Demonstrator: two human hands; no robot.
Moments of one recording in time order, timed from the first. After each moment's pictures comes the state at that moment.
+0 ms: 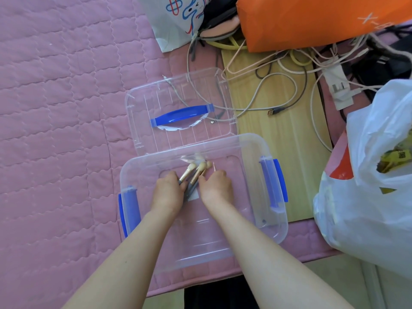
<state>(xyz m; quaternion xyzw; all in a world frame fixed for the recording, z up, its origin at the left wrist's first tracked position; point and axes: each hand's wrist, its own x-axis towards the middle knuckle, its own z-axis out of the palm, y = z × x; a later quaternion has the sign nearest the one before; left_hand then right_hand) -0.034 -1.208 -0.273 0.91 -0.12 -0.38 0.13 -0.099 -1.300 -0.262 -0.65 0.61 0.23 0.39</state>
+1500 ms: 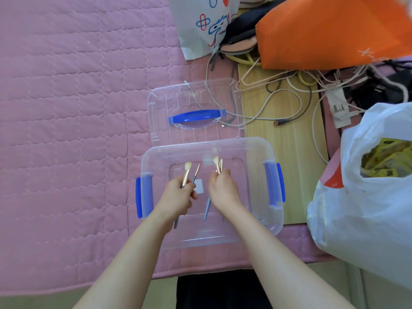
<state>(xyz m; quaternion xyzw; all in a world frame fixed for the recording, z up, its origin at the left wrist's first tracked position) -0.054 -1.191 -0.201 0.76 0.10 -0.52 0.39 -0.112 -1.295 -0.214 -0.70 0.52 0.20 0.45</state>
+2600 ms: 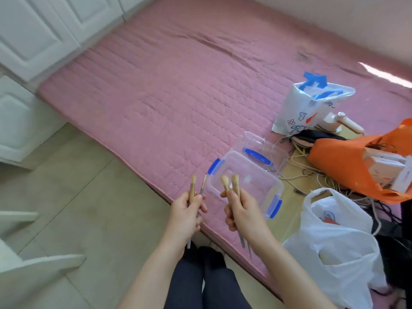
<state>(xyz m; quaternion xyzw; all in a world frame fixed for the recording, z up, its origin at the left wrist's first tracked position) -0.251 -1.101 0.123 0.64 0.31 -0.17 0.68 -0.232 -1.241 0.126 -0.71 0.16 0.25 0.64</state>
